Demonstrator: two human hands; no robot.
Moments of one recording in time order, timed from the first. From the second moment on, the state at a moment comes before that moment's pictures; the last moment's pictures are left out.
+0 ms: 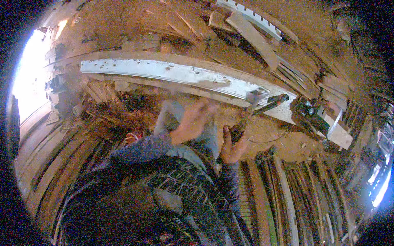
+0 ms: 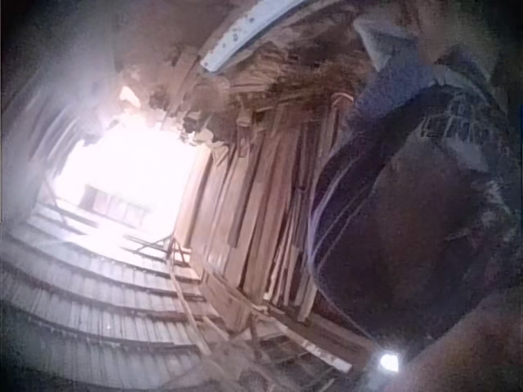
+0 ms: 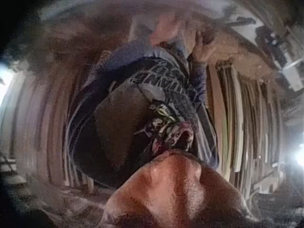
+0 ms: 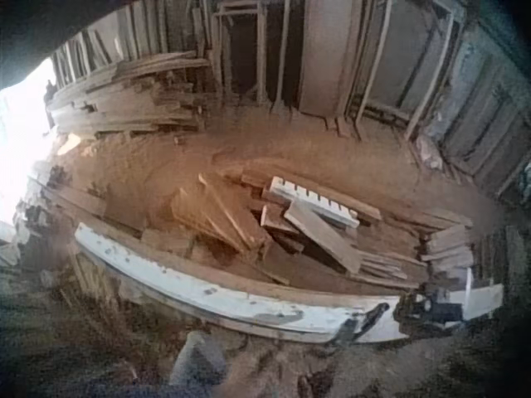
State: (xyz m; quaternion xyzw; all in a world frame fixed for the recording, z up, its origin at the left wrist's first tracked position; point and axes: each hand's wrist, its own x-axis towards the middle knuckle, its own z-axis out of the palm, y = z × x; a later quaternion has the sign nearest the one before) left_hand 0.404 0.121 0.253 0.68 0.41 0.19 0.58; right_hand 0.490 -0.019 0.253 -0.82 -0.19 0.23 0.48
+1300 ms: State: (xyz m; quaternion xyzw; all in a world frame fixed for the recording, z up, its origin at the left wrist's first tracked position) left_hand 0.430 0.313 0.268 0.89 0.00 0.01 0.46; right_hand 0.488 0.017 0.328 -0.78 -0.20 0.27 0.53
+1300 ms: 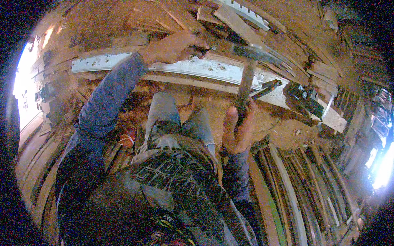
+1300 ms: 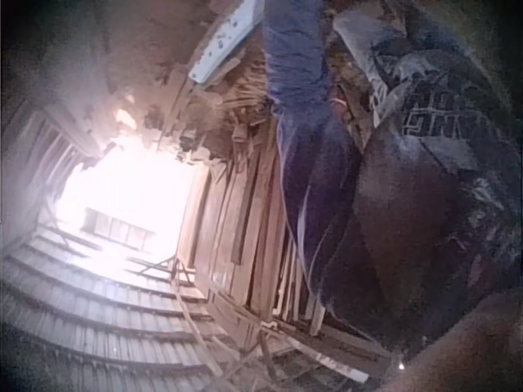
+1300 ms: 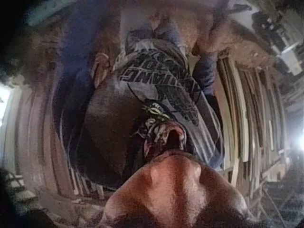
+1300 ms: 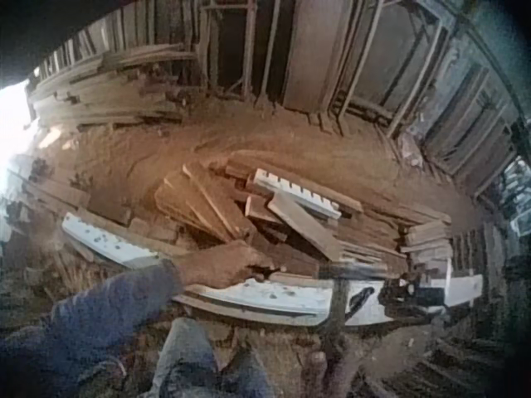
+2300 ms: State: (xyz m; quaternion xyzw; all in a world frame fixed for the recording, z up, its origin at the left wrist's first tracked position) left_hand 0.454 0.303 0.271 0.91 -0.03 -0.05 0.42; right_hand 0.514 0.013 0.303 -0.84 -0.31 0.22 0.39
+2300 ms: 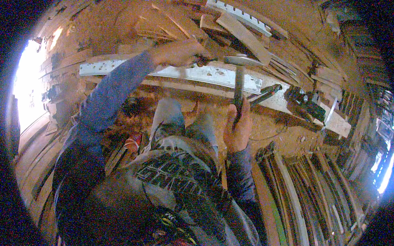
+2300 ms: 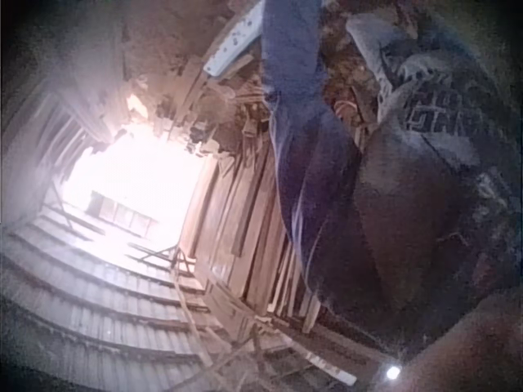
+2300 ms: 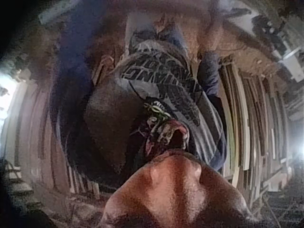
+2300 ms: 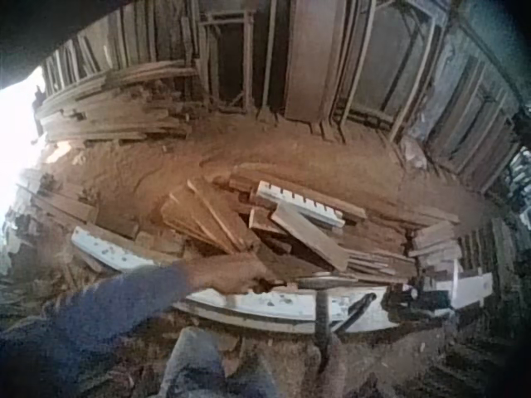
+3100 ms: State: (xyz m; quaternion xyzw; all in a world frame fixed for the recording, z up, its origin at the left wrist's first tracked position) left_hand 0.517 0.294 0.261 0.93 -0.09 -0.25 0.26; right_hand 0.519 0.004 0.276 -0.72 -0.04 0.43 0.55
